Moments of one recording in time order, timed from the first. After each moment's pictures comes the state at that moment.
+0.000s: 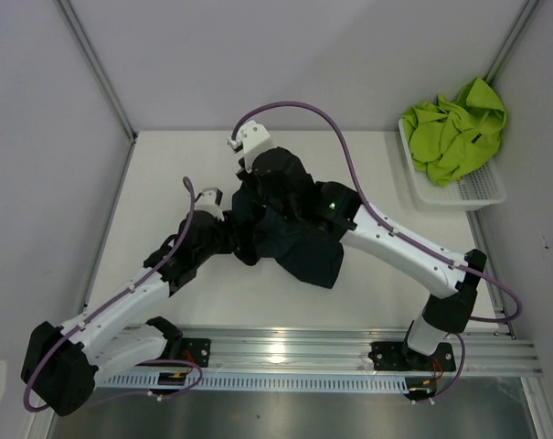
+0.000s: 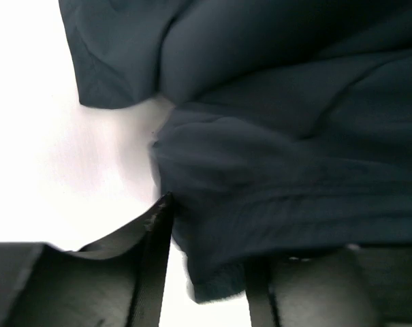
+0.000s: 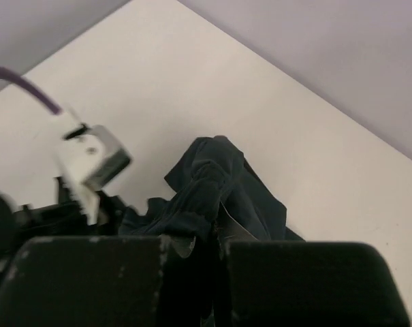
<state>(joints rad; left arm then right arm) -0.57 0.94 0.60 -0.16 -0.10 -0.54 1.07 1.70 1.90 -0.57 0.50 0.01</state>
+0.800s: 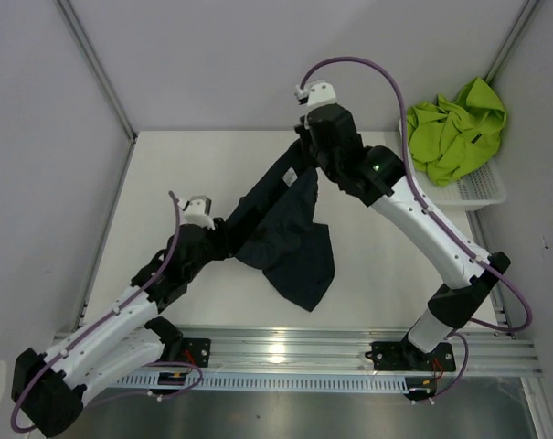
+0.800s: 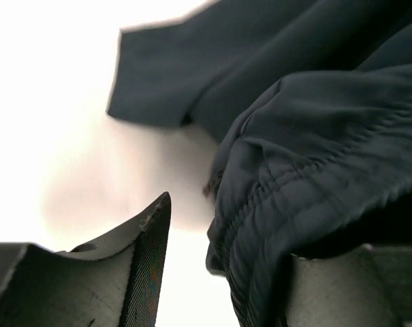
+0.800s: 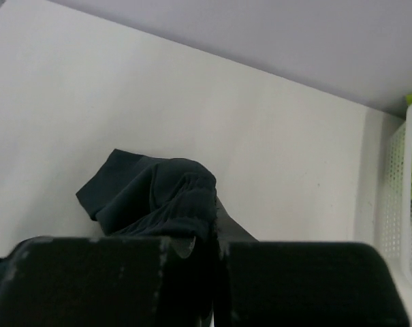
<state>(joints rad) -0.61 0.81 0.52 -0.16 -0.22 -0.51 0.84 1.64 1.99 -0.74 0.50 0.09</state>
